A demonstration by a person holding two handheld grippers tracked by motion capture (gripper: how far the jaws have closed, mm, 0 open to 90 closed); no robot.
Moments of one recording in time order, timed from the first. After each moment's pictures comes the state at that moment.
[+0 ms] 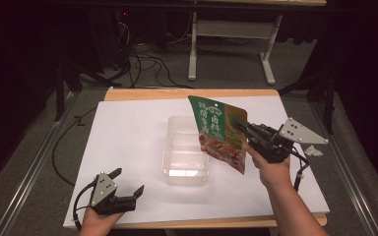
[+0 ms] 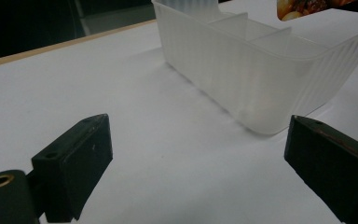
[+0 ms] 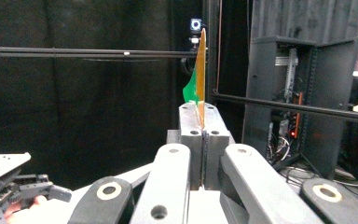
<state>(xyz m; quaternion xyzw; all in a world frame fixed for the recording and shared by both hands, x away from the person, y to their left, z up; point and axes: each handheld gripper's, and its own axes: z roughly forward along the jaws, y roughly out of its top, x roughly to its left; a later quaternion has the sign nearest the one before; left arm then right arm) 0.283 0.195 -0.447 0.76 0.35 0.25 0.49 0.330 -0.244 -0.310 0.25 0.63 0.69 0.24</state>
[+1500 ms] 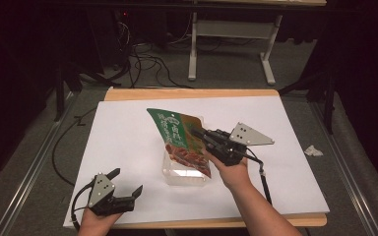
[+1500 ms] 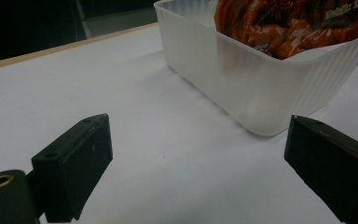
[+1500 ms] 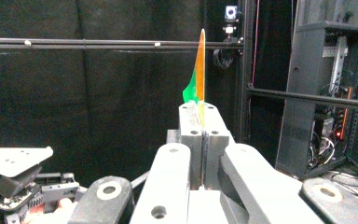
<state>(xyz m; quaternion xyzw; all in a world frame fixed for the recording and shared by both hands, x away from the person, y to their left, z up) 0.281 0.198 -0.445 0.75 0.35 0.25 0.49 0.347 -0.158 -0.339 0.22 0.65 0.70 0.20</state>
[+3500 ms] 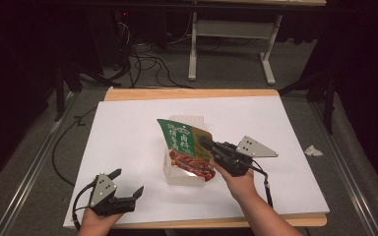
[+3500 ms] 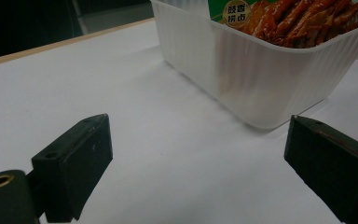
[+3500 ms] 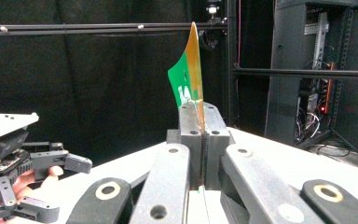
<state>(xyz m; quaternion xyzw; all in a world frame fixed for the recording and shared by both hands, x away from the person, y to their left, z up) 0.282 0.196 -0.446 0.76 0.35 0.25 0.49 0.337 -0.181 -0.381 0.26 0.65 0.68 0.20</state>
